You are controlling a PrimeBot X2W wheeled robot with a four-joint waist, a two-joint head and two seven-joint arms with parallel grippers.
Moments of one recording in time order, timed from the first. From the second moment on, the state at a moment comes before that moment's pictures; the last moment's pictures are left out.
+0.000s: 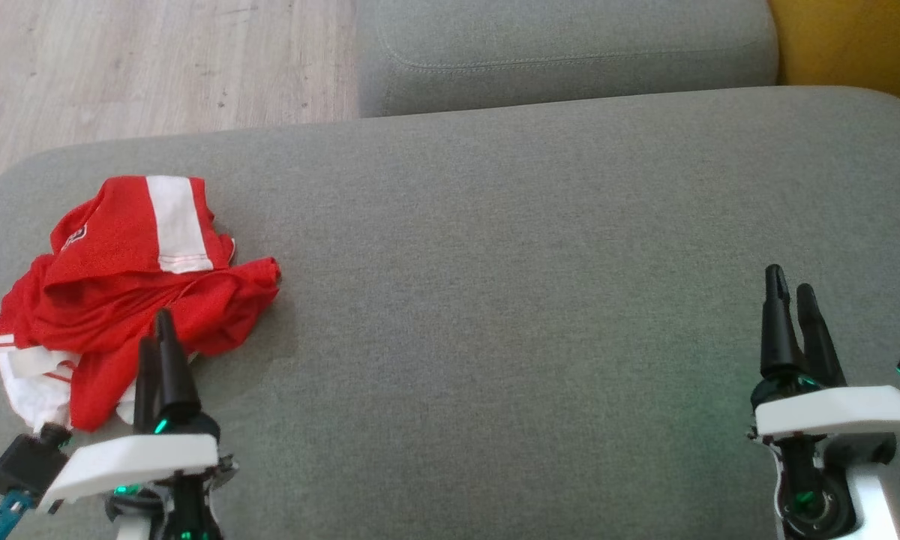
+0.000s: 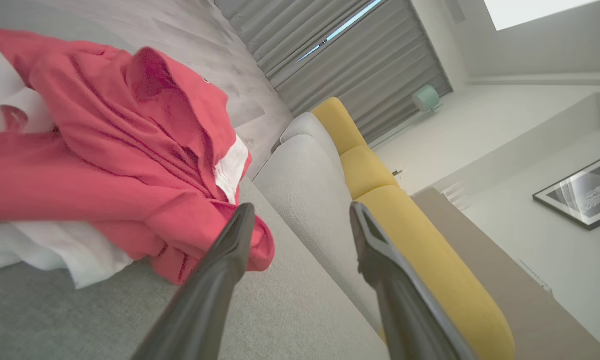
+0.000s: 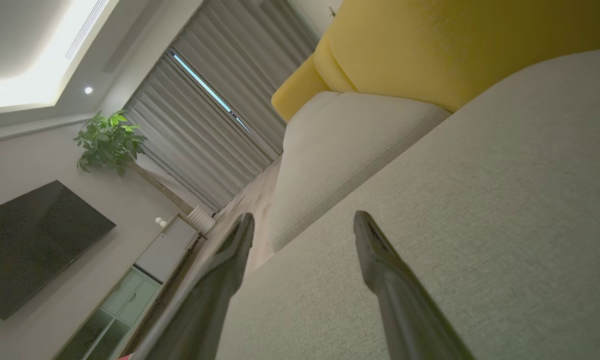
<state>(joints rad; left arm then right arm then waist) -0.02 0.04 0.01 0.11 -1.06 -0.11 -0.06 -0.03 -0.04 -0.04 0.14 0.78 0.13 -0.05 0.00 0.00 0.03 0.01</state>
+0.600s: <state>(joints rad) -0.02 0.04 -0.10 0.06 -0.72 -0.09 -0.11 -0.03 -0.04 0.02 0.11 0.51 0.13 -0.10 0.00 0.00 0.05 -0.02</state>
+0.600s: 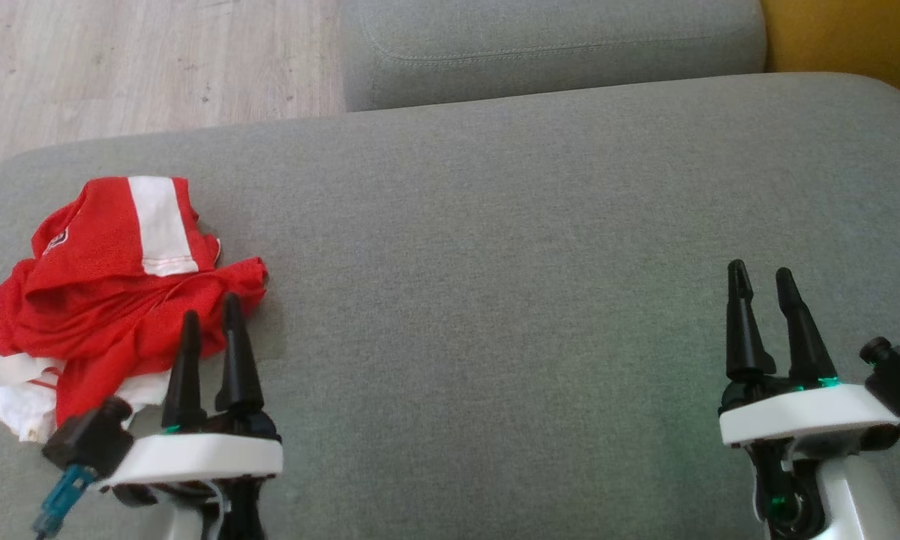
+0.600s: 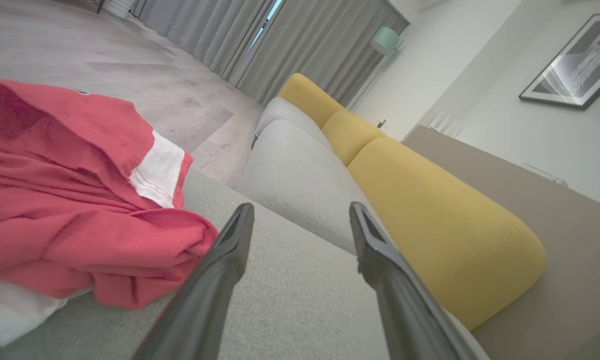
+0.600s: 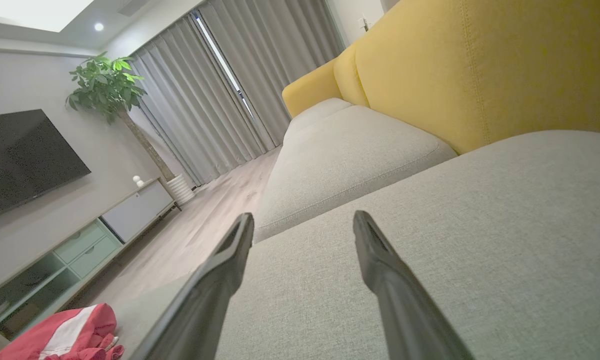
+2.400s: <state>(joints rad) 0.00 0.05 -0.20 0.01 -0.20 -0.09 -0.26 0.00 -0.04 0.09 0.05 0.19 0.13 -0.25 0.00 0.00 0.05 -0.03</state>
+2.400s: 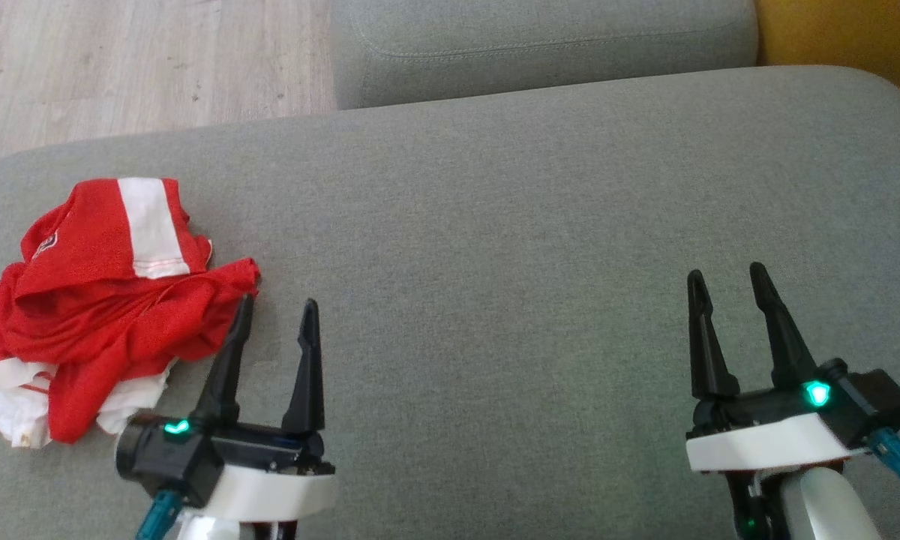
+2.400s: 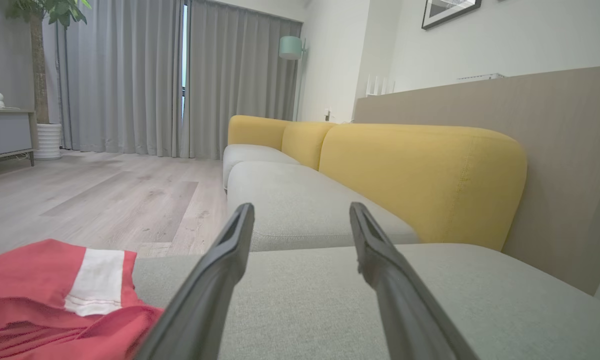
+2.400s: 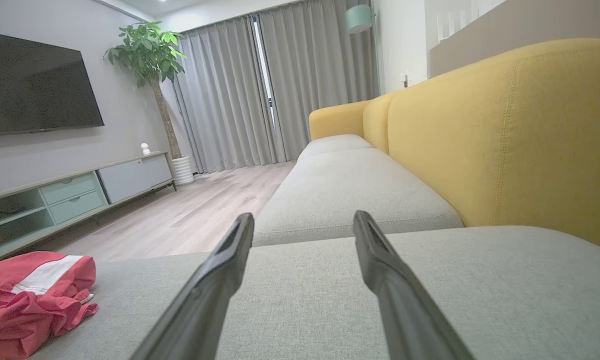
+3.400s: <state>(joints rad) 0.01 0.05 -0.19 0.06 -0.19 -0.06 -0.26 0.01 -0.04 0.16 0.11 0.26 0.13 -0.25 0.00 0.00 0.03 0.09</state>
